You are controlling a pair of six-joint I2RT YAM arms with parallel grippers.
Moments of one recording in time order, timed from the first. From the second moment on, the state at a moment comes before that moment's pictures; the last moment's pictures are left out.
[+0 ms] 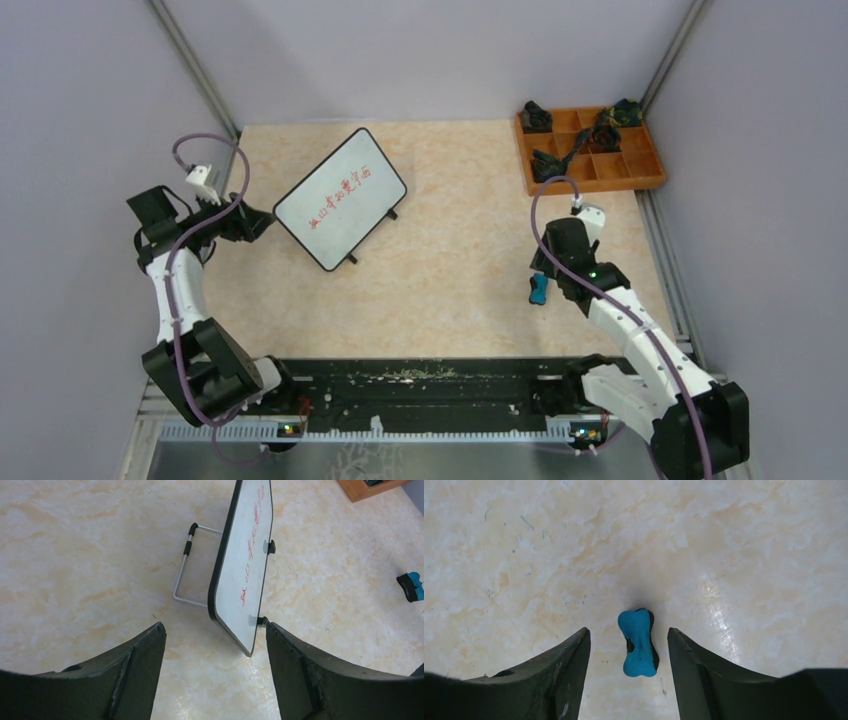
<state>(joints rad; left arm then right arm) 0.58 1.24 0.98 -0.39 1.04 0.31 0.33 0.92 0.66 -0.51 0.43 0.56</state>
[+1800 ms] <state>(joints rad) 0.41 1.23 0.95 -0.35 0.88 0.30 0.33 1.22 0.57 -0.42 0.27 0.57</state>
